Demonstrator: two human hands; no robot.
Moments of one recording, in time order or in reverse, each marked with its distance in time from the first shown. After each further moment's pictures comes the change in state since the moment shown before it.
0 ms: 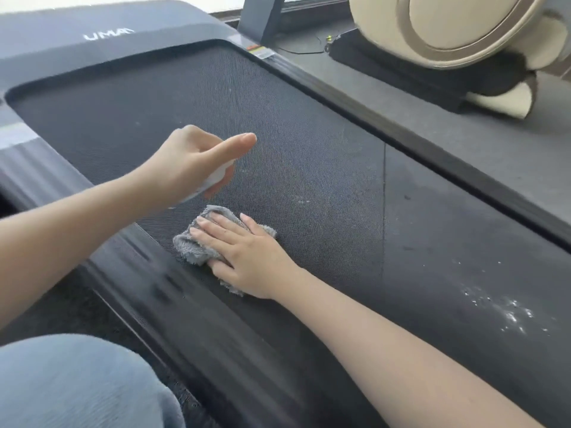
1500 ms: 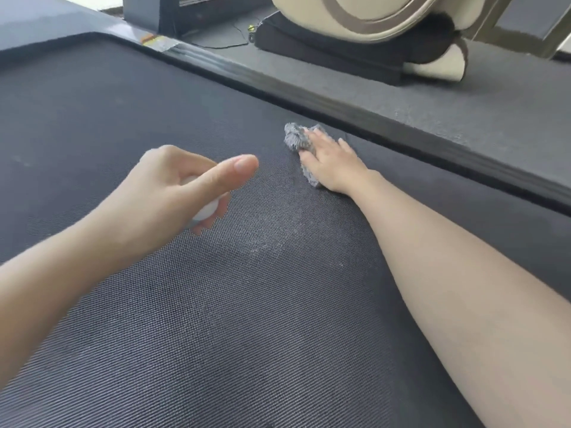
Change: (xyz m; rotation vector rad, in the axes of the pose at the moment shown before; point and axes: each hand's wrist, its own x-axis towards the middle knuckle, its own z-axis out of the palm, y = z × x) left_hand 0.108 -0.028 0.071 -0.001 -0.171 0.090; right_hand 0.014 0.304 -0.044 0.005 0.118 0.791
